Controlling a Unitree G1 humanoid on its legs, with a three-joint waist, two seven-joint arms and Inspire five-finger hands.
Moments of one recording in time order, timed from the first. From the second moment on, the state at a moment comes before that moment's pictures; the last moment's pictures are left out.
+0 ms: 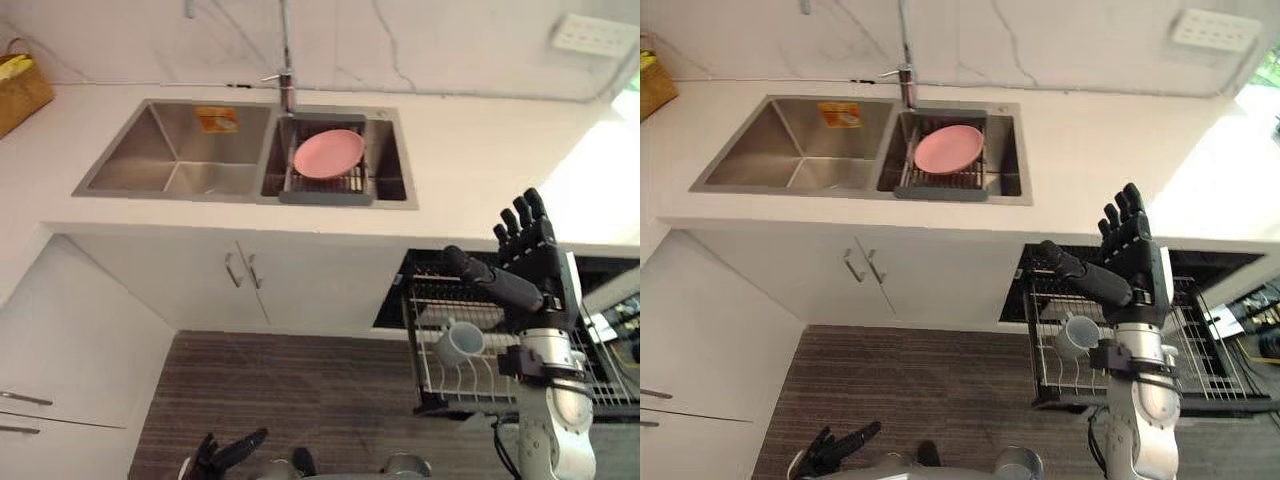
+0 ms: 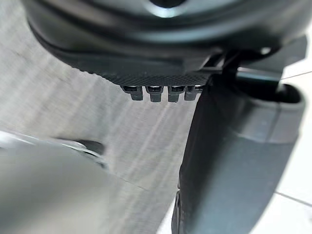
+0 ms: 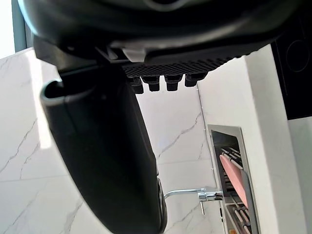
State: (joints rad) left arm 0.30 0.04 0.28 0.67 -0.23 0.07 -0.01; right arm 0.29 -0.12 -0.32 -0.37 0.50 -0.16 0.18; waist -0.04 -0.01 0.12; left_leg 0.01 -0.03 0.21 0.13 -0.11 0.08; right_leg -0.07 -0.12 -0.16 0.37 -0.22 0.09
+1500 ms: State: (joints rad) left arm 0.32 0.07 0.21 0.68 -0.20 0.13 0.06; right arm 0.26 -0.08 -0.18 -0.43 0.52 -0.18 0.14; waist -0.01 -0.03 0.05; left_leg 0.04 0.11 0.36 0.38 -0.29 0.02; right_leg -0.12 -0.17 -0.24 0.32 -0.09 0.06
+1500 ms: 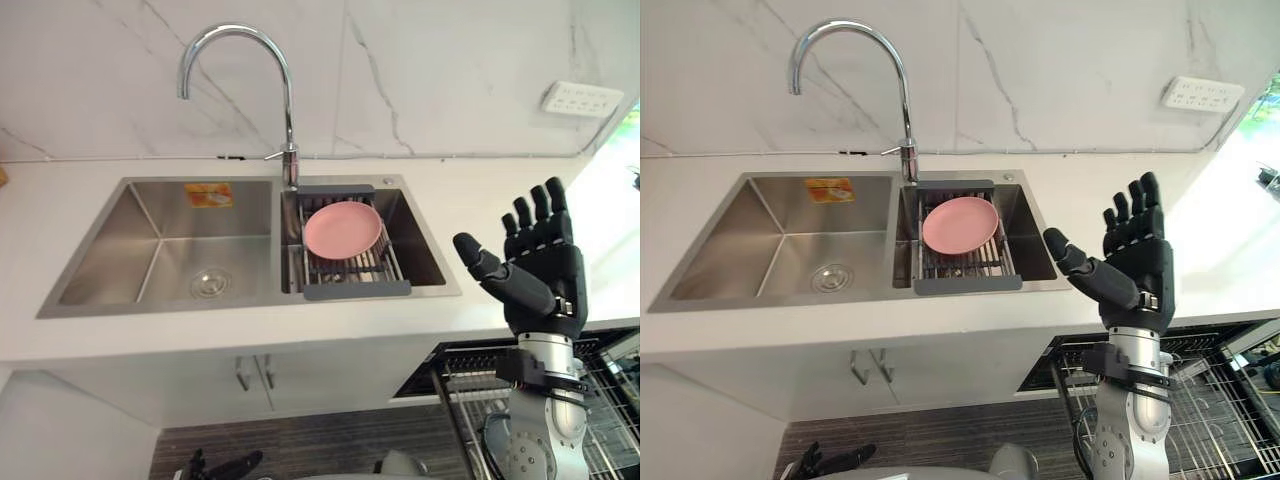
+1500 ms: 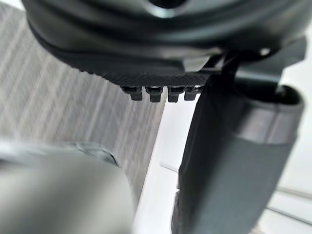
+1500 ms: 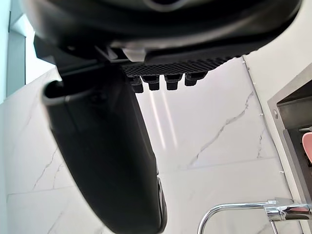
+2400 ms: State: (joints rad) left arm 0.33 0.05 0.19 0.68 -0.10 0.08 0.08; right arm 0.10 -0.19 -0.17 -0.41 0.43 -0.17 0.20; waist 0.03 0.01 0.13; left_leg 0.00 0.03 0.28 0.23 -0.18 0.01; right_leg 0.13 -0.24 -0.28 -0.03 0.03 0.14
